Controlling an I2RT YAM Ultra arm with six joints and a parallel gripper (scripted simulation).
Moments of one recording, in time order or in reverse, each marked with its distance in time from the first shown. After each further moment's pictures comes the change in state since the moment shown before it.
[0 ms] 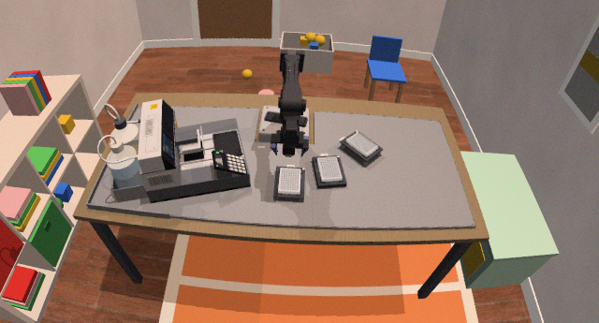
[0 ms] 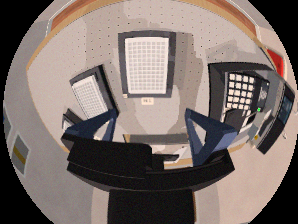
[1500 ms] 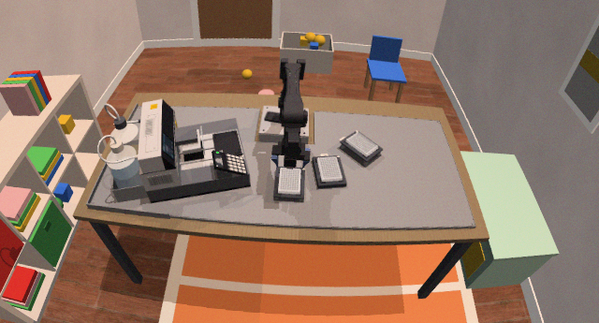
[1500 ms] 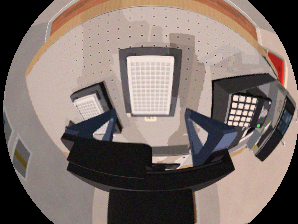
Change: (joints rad) arm 0.015 0.142 0.106 0.055 -0.002 0.020
